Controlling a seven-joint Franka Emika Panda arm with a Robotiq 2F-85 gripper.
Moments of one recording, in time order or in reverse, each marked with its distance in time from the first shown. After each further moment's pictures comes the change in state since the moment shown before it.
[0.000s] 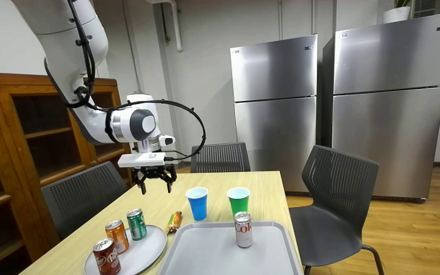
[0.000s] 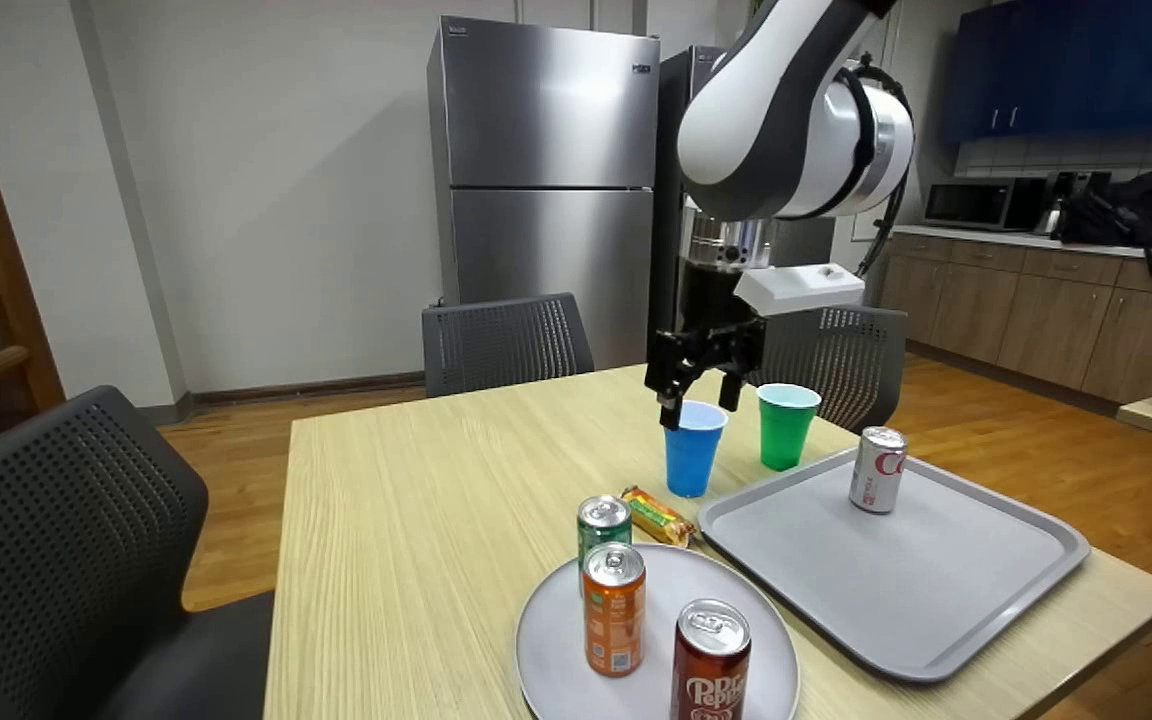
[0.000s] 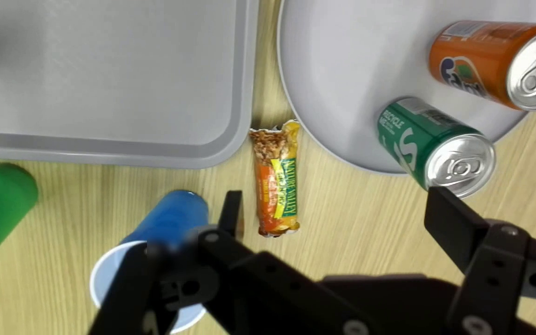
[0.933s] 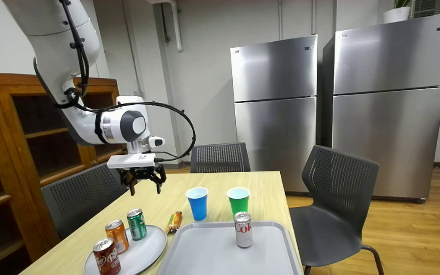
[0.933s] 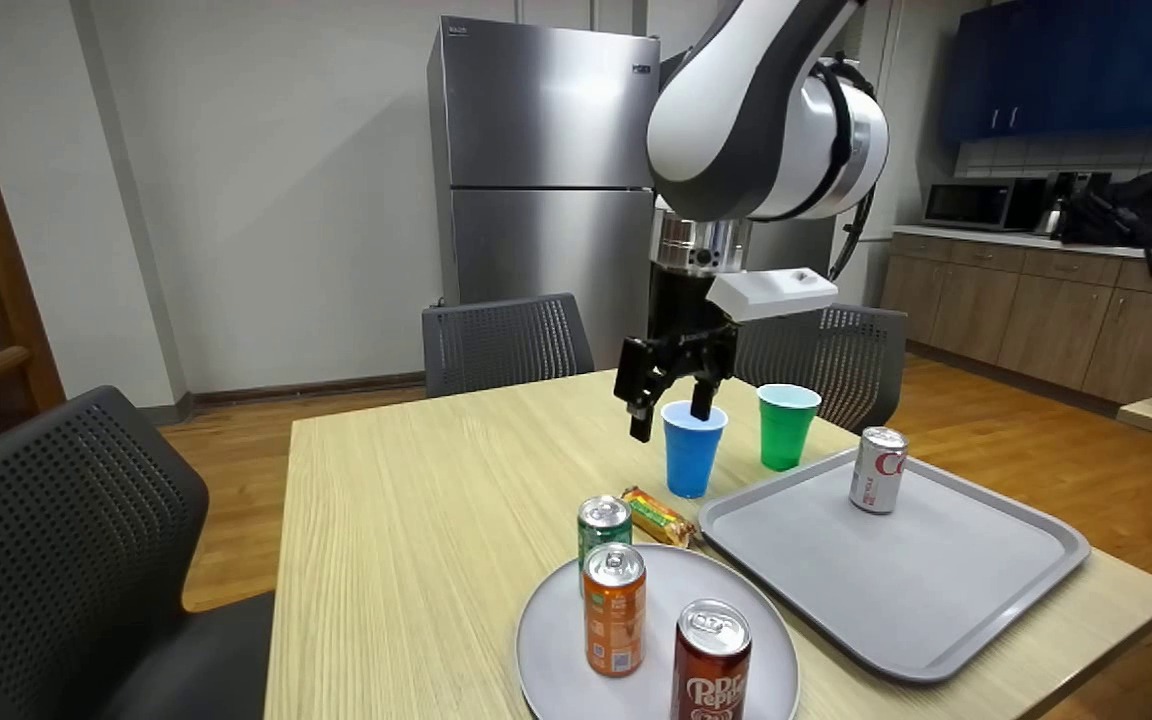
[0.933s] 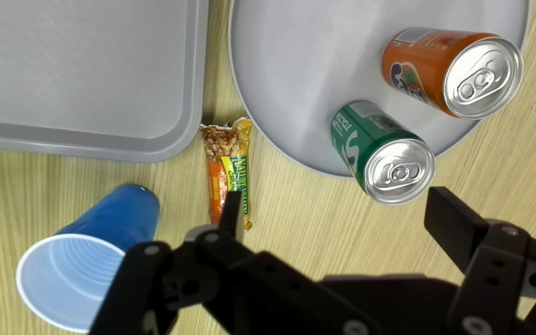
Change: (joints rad) arm 0.026 0.004 0.040 0.000 0.013 -0.002 -0.001
